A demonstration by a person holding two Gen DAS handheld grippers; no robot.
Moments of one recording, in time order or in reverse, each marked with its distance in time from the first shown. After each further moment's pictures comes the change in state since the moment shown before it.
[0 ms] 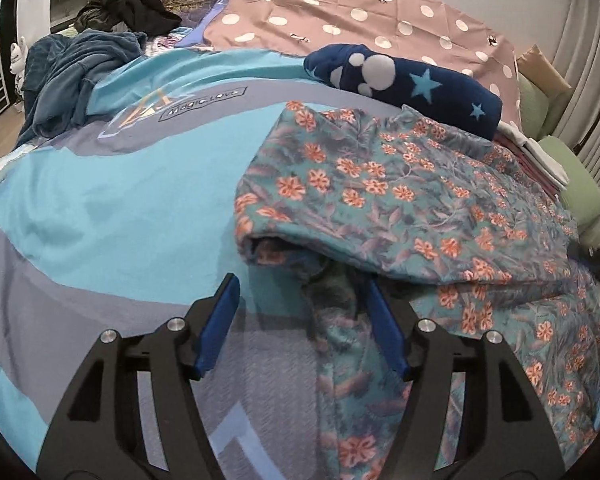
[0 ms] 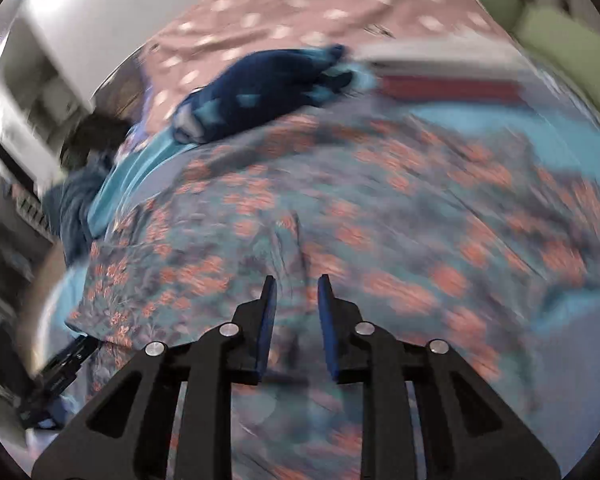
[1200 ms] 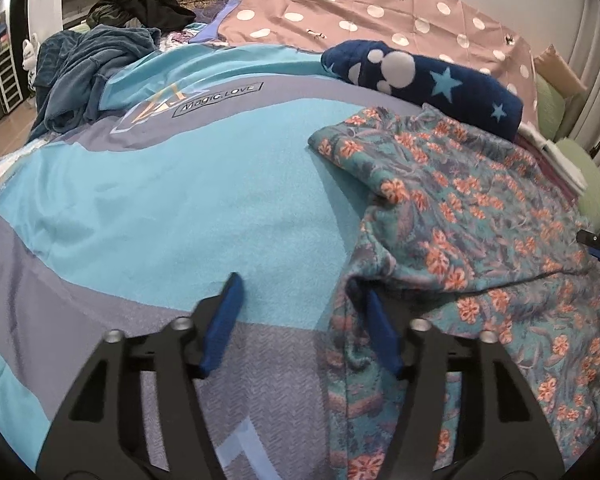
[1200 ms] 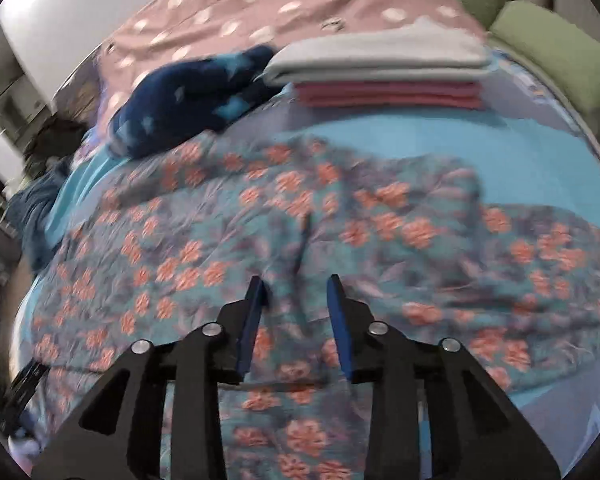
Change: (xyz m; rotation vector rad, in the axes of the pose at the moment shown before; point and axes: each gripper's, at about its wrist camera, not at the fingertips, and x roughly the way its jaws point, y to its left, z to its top) left arm 0.006 0.006 0.002 -0.025 0.009 0.055; right arm -0.002 -0.024 0.059 -0.092 -0.093 -0.217
